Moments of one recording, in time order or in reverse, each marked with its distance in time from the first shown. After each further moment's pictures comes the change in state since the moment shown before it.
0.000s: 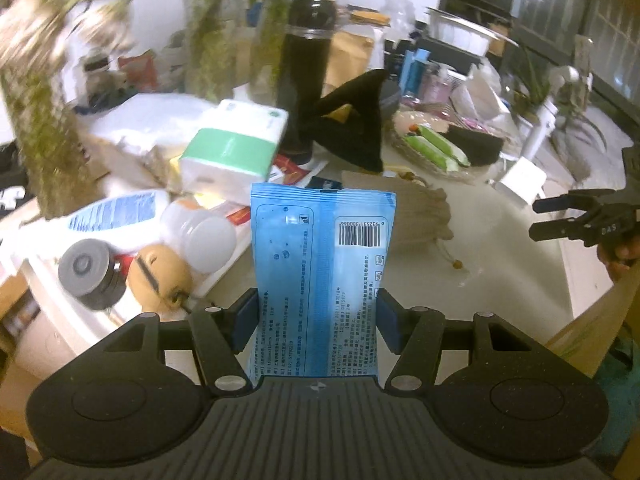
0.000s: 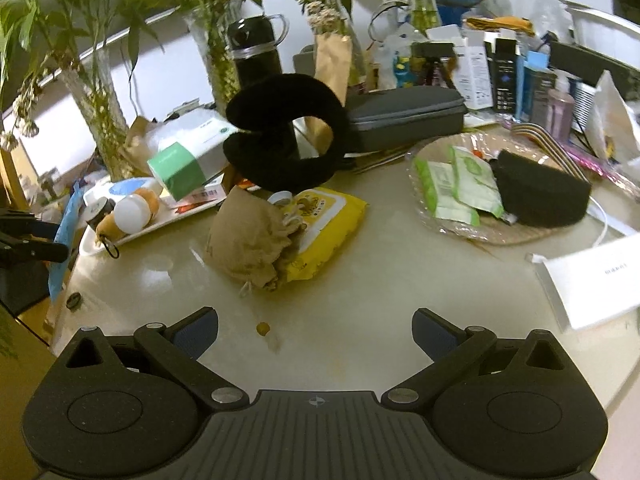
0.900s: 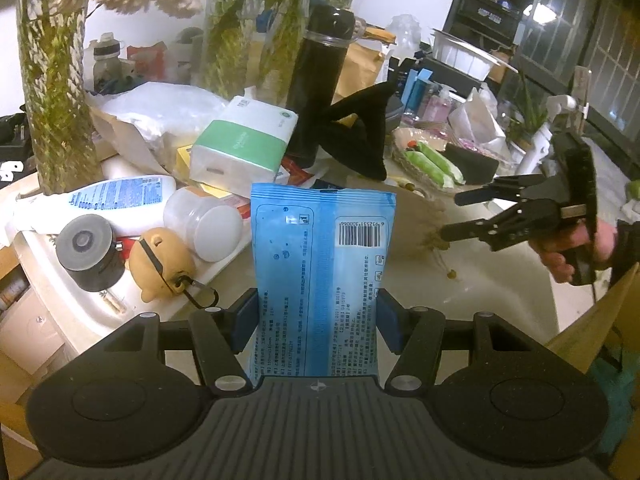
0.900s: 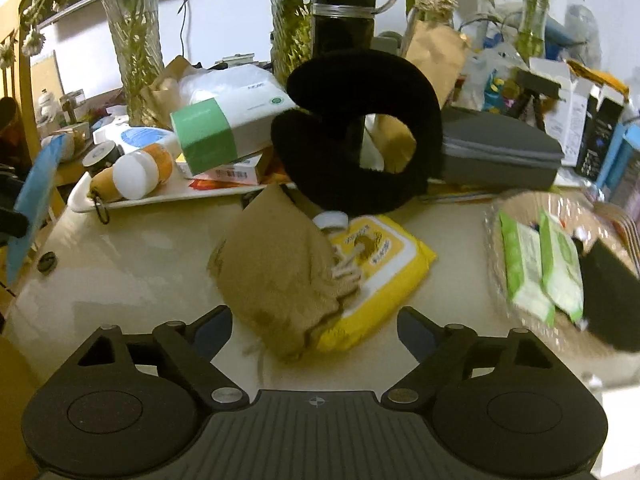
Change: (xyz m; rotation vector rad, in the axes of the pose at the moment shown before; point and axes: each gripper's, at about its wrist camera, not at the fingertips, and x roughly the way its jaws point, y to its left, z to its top) left arm -0.006 0.018 -0.012 -0.068 -0.044 -0.058; right arm 0.091 0.040 0.042 -0.279 0.066 0.036
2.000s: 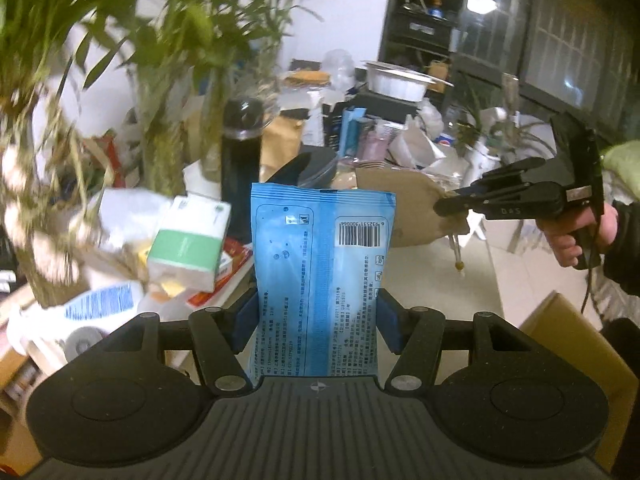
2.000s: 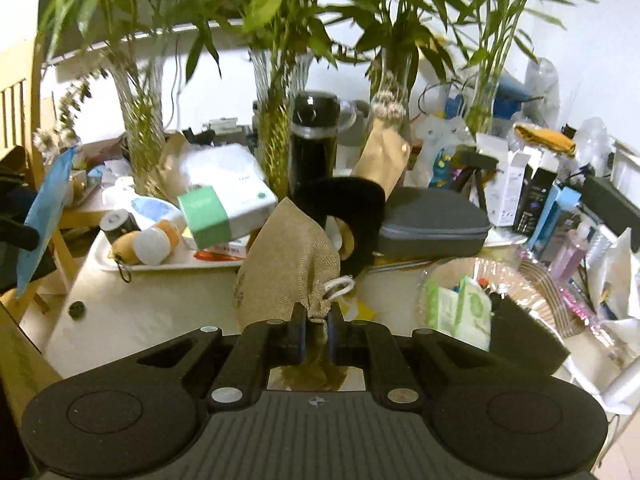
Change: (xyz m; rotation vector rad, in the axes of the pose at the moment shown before) left arm -0.062 -0.074 0.056 0.202 -0.079 -0.045; right arm -0.119 0.002 0.032 -0.004 -0.132 -0.089
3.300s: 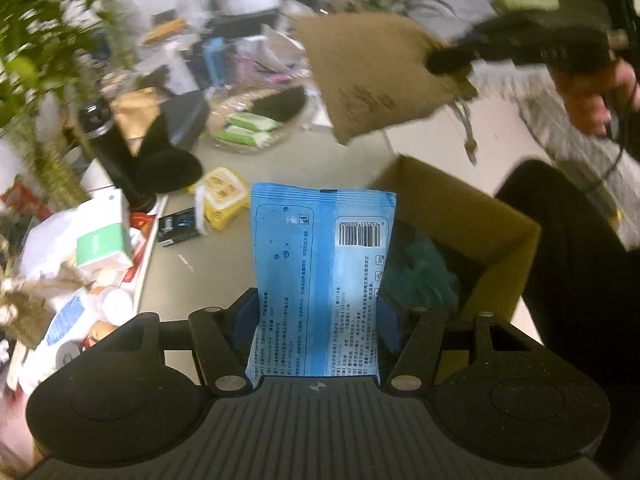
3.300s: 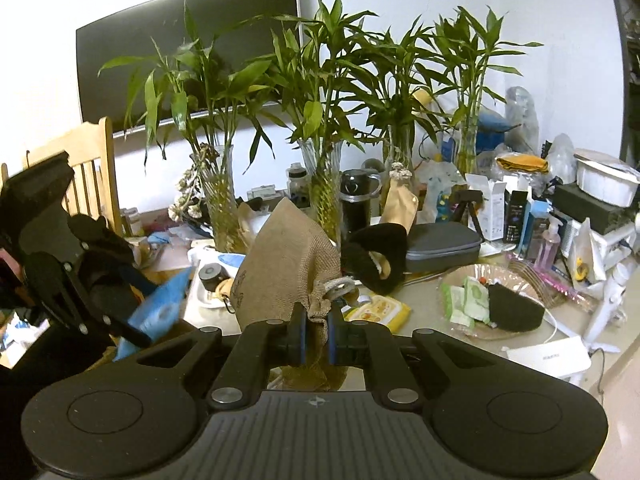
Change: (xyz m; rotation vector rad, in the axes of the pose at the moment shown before) left arm -0.031 -0.099 -0.016 0.423 0.306 -0.157; right arm -0.215 0.065 -0.036 0.126 -0.169 0.062
